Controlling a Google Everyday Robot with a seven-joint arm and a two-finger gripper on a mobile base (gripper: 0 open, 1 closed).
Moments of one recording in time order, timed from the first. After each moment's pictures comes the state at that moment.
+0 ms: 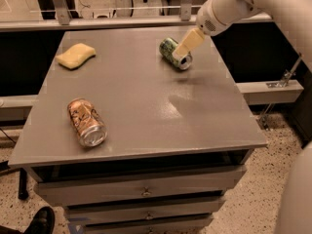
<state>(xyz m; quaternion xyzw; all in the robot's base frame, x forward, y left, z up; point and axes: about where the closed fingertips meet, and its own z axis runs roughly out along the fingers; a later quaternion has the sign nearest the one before) 0.742 -0.111 0.921 -0.50 0.77 0.04 0.39</state>
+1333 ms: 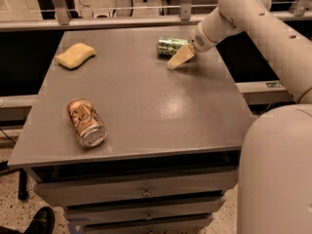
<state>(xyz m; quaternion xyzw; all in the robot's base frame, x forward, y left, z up) 0.776 -0.104 0.834 -0.42 0.84 0.12 0.32</state>
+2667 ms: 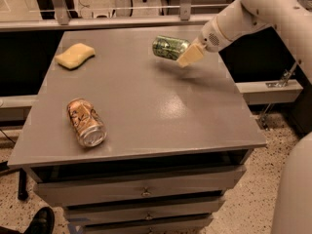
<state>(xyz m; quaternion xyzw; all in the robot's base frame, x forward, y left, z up) 0.711 -0.103 0.871 -0.47 0.80 0.17 0.32</state>
